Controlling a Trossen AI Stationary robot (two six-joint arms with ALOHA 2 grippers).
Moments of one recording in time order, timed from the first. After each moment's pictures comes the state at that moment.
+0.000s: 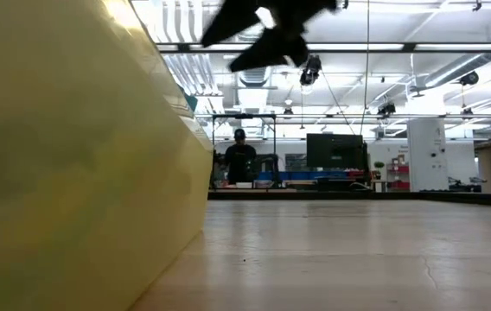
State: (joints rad) left arm -0.15 0.03 0.00 0.05 -0.26 0.10; right arm 0.27 1.76 1.26 -0.06 0.55 0.37
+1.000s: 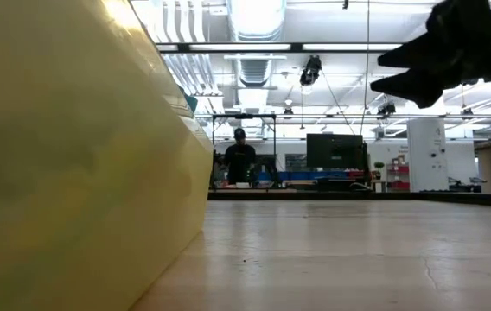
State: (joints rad) left arm -0.14 0.03 0.00 0.06 -0.26 0.10; right arm 0.27 0.69 0.14 0.45 0.52 0.20
